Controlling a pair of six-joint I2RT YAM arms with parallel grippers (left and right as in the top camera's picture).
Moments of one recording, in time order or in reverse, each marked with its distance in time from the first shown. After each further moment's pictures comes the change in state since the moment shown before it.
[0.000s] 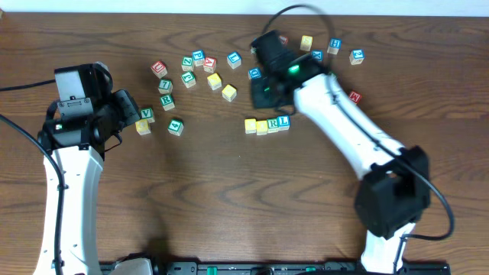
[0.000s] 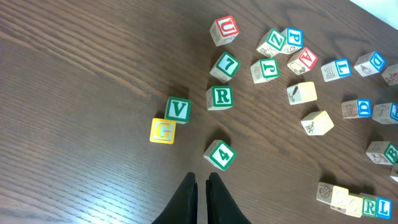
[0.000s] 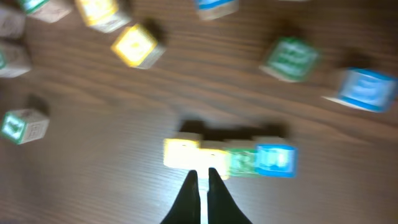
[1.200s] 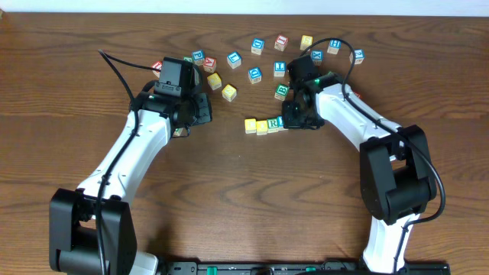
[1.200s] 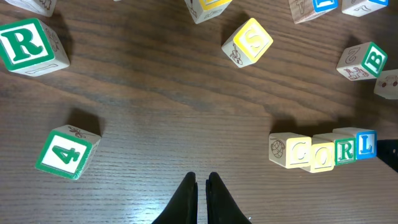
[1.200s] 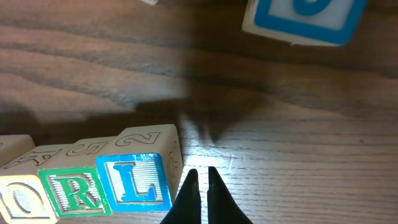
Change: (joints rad) left arm -0.391 0.314 0.000 0.163 0.020 -0.083; right arm -0.138 0.057 -0.324 0.176 -0.034 -0.066
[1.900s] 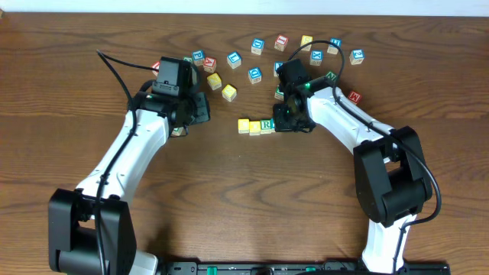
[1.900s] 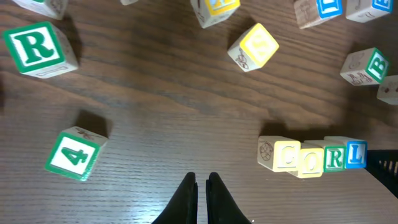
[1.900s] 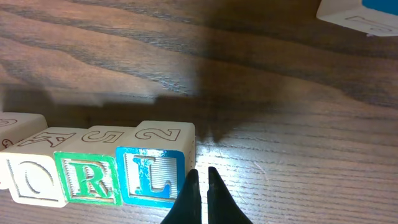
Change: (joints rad) left arm 0.020 0.000 0.000 0.002 -0.001 0.001; right arm 0.049 0.000 -0.002 0.017 -0.025 0.000
